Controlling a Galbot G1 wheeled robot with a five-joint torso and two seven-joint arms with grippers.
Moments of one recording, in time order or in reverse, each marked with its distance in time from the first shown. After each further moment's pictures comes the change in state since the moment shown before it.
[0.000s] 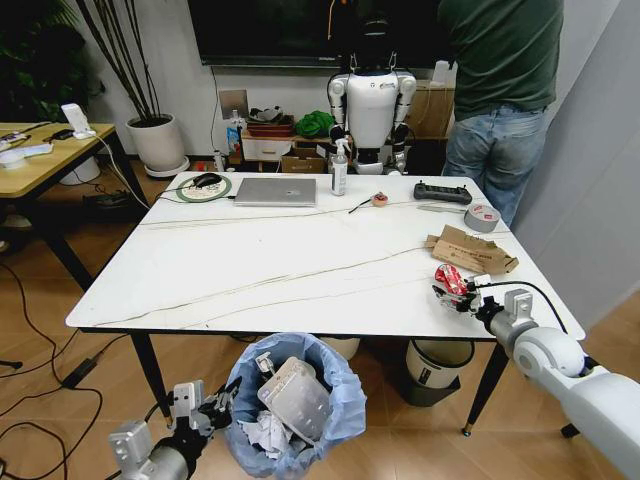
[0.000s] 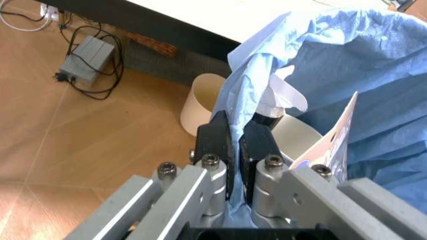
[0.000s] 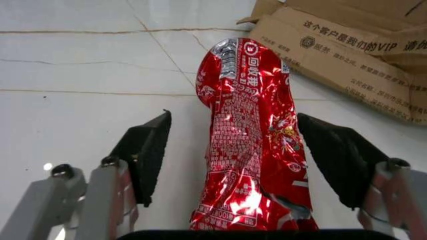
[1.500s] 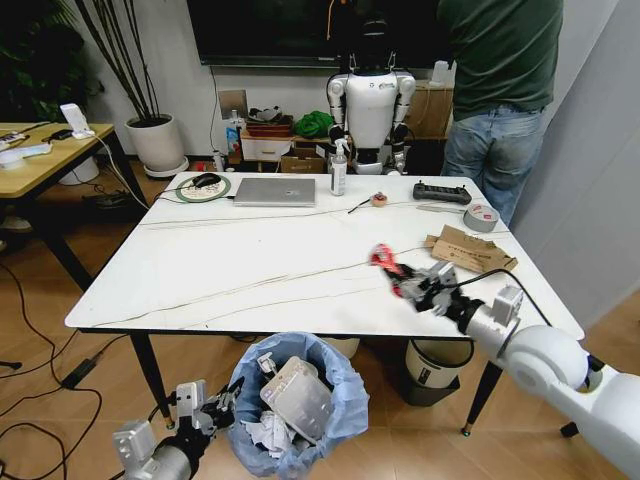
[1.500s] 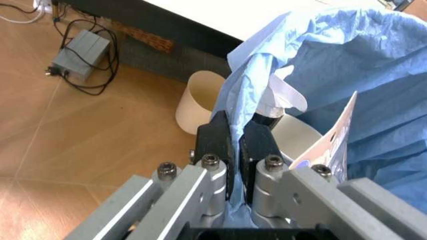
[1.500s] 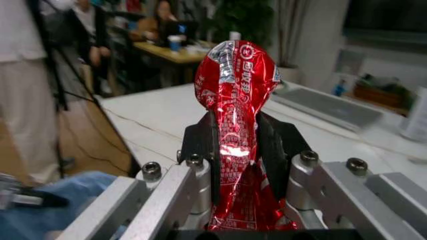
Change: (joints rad) left arm -0.011 -0.002 0.018 0.006 -0.020 0.003 -0.008; right arm -0.032 -0.149 -0.091 0.512 0.029 0.246 -0.273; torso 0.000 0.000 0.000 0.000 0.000
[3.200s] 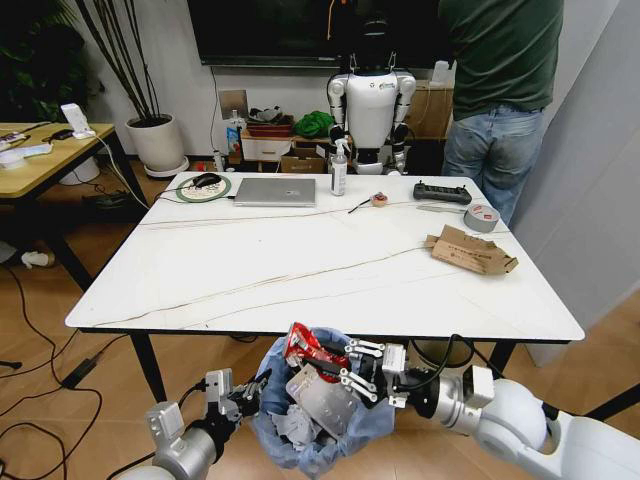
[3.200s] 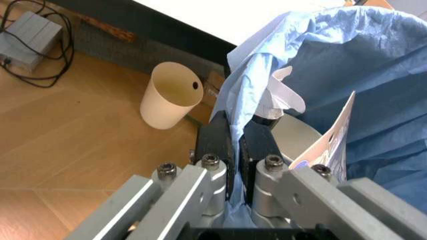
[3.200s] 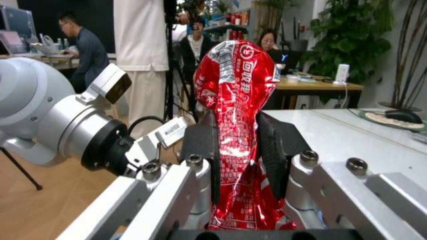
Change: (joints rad) left arm -0.130 0.047 0.114 0.059 -0.082 0.003 0.008; right arm 0.034 0.054 -0.298 -0.041 -0.167 0.275 -0.211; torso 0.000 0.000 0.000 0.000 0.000
